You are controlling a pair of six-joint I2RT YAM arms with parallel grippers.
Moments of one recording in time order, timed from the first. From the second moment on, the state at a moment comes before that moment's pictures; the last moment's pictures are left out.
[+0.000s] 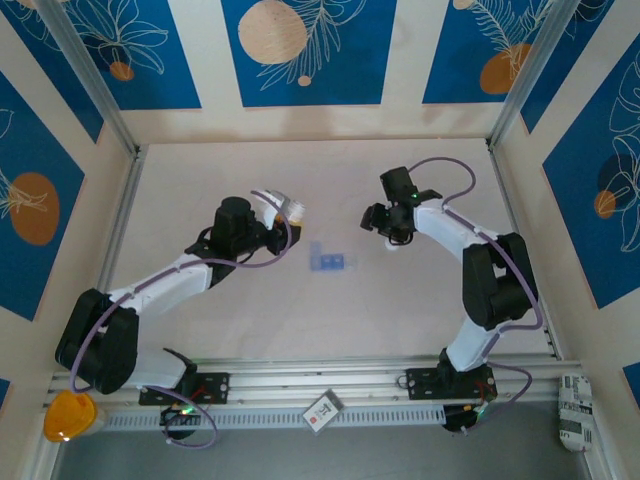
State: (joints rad) left arm -0.51 1.36 0.78 0.15 0.32 -0.06; right arm 0.33 1.71 1.20 -0.61 -0.10 0.64
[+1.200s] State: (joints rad) left arm -0.51 1.35 0.77 0.05 0.31 -0.06; right arm 0.47 1.89 1.24 -0.62 -0.25 0.57
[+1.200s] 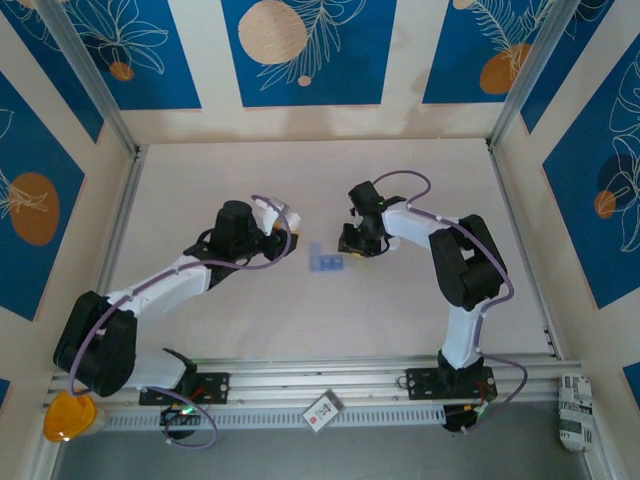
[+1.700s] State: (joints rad) left arm -0.51 1.37 0.78 0.03 0.32 -0.06; right arm 0.53 1.81 1.13 -0.62 -0.29 0.58
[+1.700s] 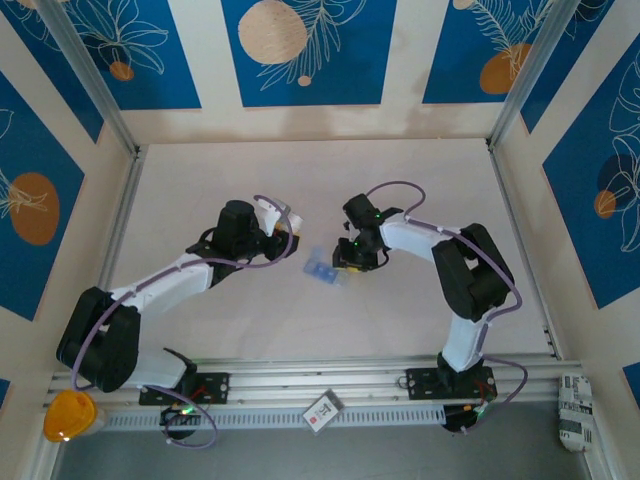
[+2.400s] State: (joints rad) left arm -0.53 1.37 0.80 -0.20 0.32 -0.07; right arm 0.54 1.62 1.06 -0.59 -0.26 0.47
